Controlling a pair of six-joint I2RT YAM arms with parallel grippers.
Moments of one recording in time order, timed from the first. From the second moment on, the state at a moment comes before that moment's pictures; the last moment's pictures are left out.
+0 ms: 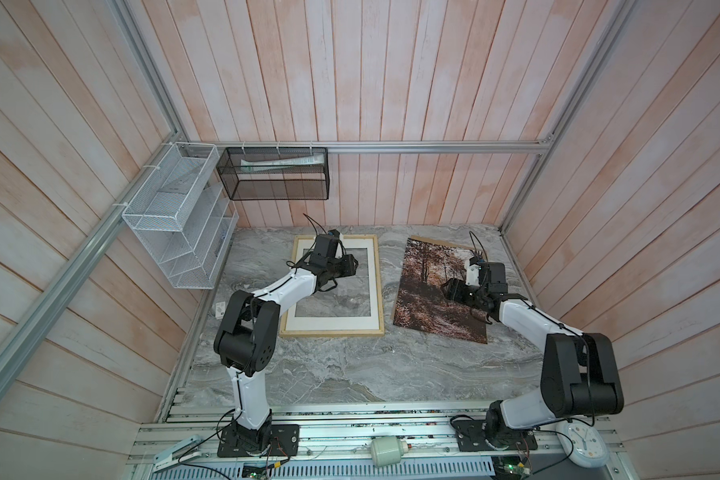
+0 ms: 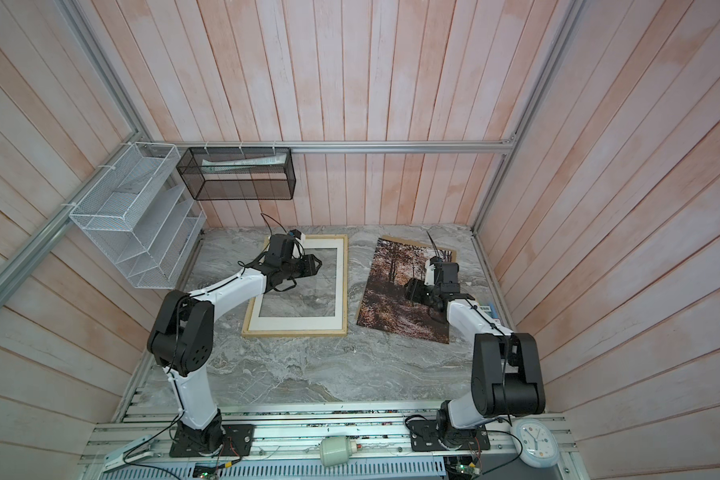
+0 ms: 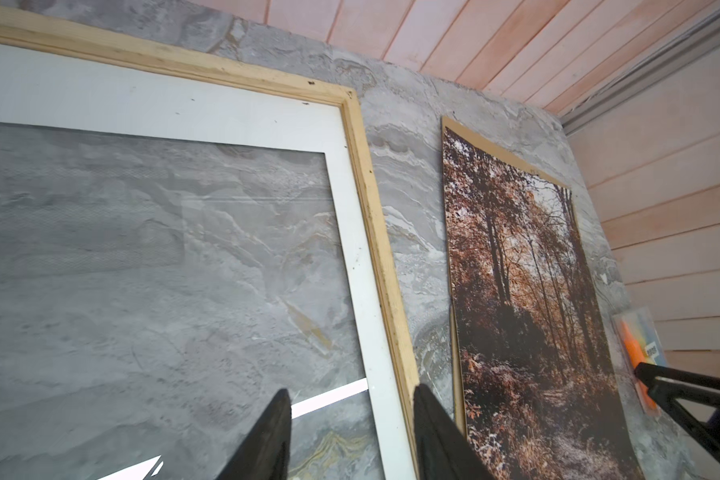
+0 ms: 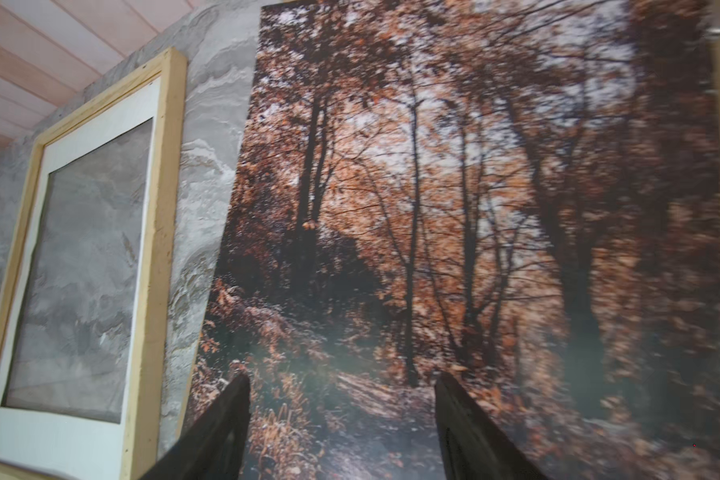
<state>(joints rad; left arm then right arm) -0.42 1.94 1.39 -0.13 0.21 -0.44 0.02 1.50 0.83 -0.15 -0.24 0.34</state>
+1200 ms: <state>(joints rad) -0.70 2.25 1.66 -0.28 0.28 -0.46 -0.28 1.54 0.70 -0.12 -0.25 0.33</state>
